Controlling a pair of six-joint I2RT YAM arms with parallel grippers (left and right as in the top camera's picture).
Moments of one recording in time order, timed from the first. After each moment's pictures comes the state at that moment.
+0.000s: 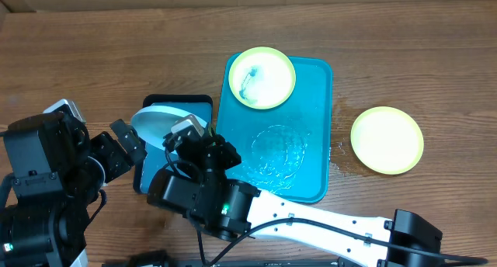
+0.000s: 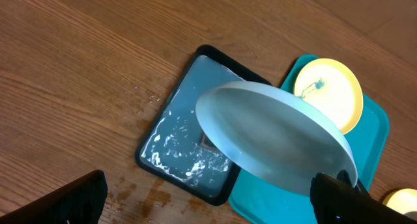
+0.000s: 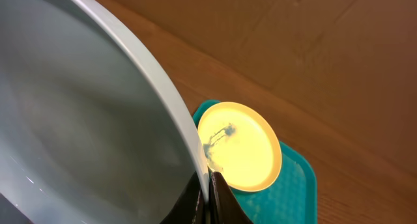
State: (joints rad) left arm 0.16 1.00 1.53 -1.40 0.02 -0.42; right arm 1.28 1.80 1.51 -0.60 1.05 0.35
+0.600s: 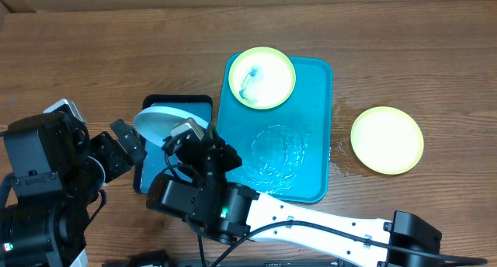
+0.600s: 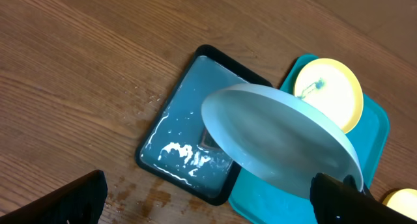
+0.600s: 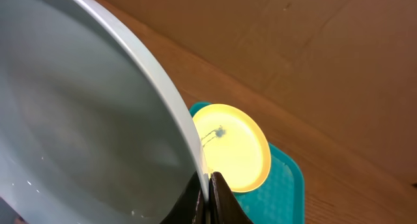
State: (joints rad) left arm 0.16 1.00 1.53 -1.40 0.02 -0.42; right arm 1.29 1.80 1.51 -0.62 1.09 0.35
